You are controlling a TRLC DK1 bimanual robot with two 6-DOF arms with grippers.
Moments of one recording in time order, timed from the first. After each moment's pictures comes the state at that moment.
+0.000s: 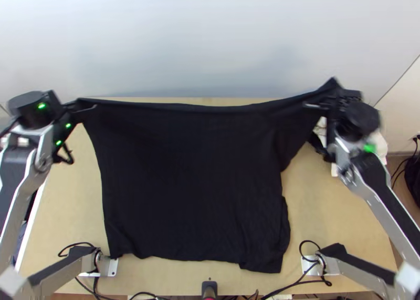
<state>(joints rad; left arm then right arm) 0.00 1.18 1.32 -0.47 -0.15 -0.23 0.33 1.20 1.17 -0.03 0.60 -0.07</state>
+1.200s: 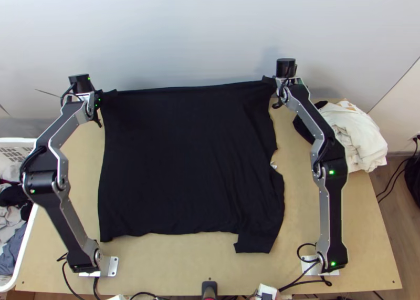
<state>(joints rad) 0.14 2.09 1.70 -0.15 -0.16 -0.25 0.21 2.41 2.23 -0.36 0.46 0.27</state>
